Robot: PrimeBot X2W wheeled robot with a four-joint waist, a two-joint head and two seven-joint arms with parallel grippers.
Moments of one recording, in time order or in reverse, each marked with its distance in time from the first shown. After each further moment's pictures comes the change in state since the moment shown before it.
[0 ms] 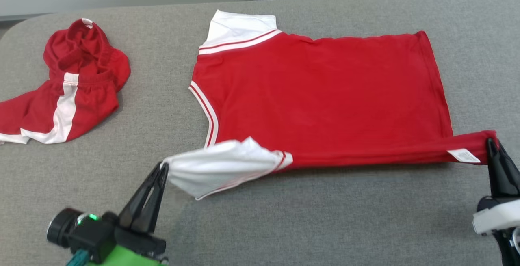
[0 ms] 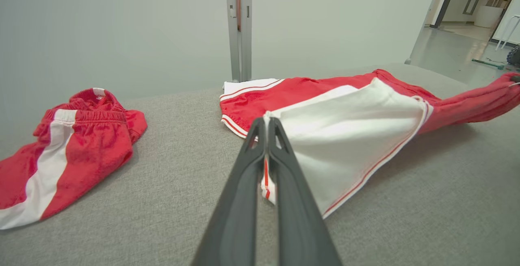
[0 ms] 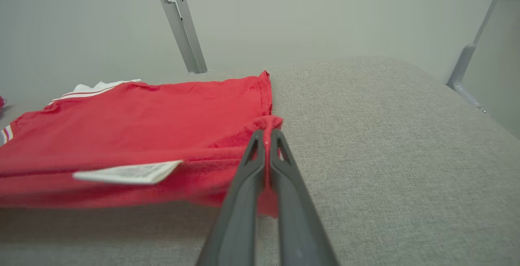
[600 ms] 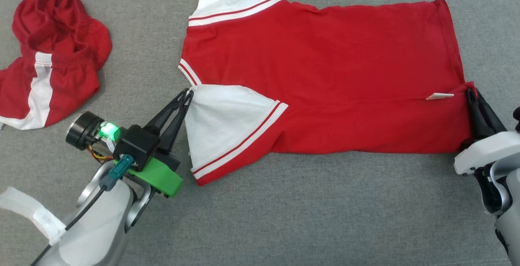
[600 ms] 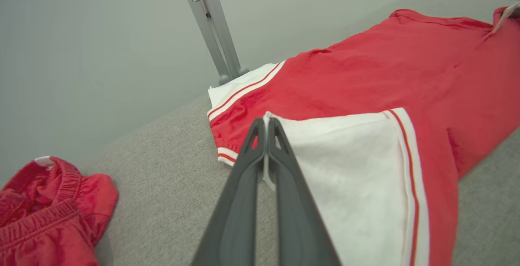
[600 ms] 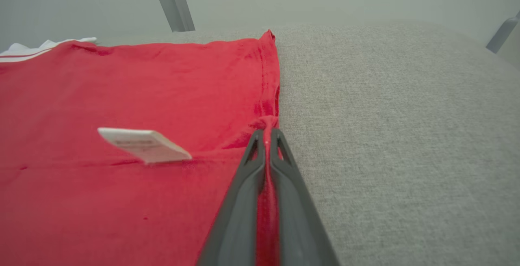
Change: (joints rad) left arm -0.510 0.004 -0.209 0.366 0.152 0.001 0.003; right arm -0.392 -0.027 0.162 0.369 -0.015 0.000 0.001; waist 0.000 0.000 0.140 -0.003
